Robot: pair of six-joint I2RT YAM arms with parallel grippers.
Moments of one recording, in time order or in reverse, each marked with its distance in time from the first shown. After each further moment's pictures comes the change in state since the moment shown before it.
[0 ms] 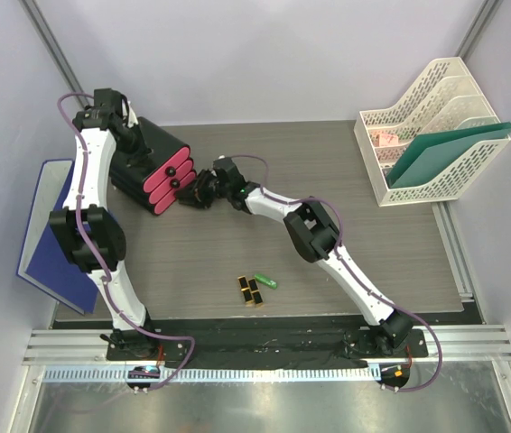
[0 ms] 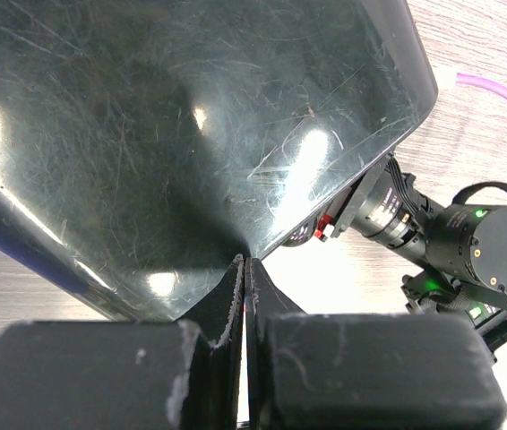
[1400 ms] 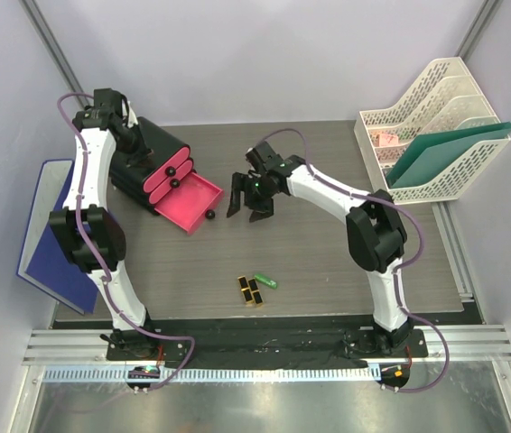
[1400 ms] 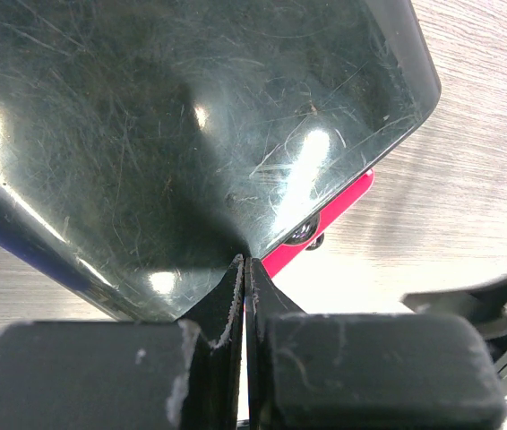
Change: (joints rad) left arm 0.000 -0.001 0.002 -0.005 -0.003 0.000; right arm -0.068 -0.686 -0.531 -0.748 0.121 -0.704
